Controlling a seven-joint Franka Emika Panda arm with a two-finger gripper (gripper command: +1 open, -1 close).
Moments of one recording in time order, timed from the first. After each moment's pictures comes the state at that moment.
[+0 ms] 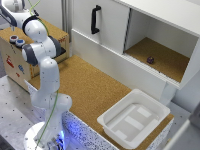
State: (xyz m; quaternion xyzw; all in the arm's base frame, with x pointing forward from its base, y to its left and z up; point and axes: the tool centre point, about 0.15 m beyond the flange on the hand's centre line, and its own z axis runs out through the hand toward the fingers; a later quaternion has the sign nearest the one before) arm 0.149 0.582 0.523 -0.73 -0.68 -0.05 0.07
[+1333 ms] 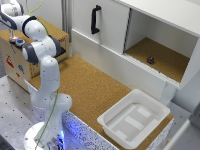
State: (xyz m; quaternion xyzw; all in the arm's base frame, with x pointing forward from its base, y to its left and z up) arm 0.155 0.601 0.480 -0.79 -0.61 -0.06 0.05
